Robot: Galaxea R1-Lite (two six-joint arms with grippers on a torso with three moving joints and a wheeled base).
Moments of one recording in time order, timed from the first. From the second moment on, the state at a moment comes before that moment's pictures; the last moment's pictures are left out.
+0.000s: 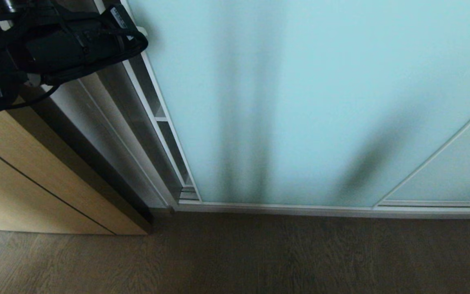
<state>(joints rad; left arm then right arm) -0.19 1.71 -1.60 -0.30 -0.05 -0.42 0.00 0.00 0.00 -0.01 0.02 -0.04</state>
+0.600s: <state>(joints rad) -0.20 1.55 -1.54 -0.28 -0.24 -0.44 0.00 0.00 0.00 -0.01 0.02 -0.04</state>
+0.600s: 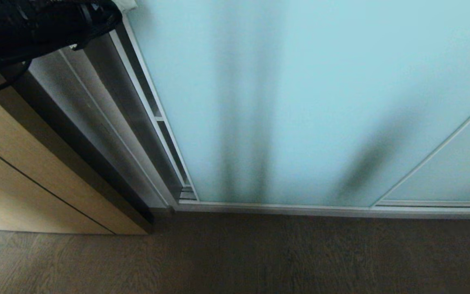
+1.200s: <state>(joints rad) -0.23 1.44 -1.41 -0.28 -0.41 -0.49 0.00 0.00 0.00 -0.01 0.02 -0.04</state>
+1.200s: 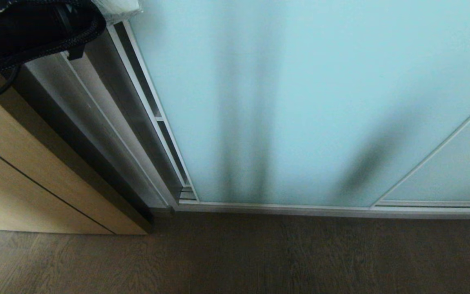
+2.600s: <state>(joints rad) -0.16 1.73 -1.49 -0.38 -0.37 -0.50 0.00 0.00 0.00 -0.01 0.02 -0.04</state>
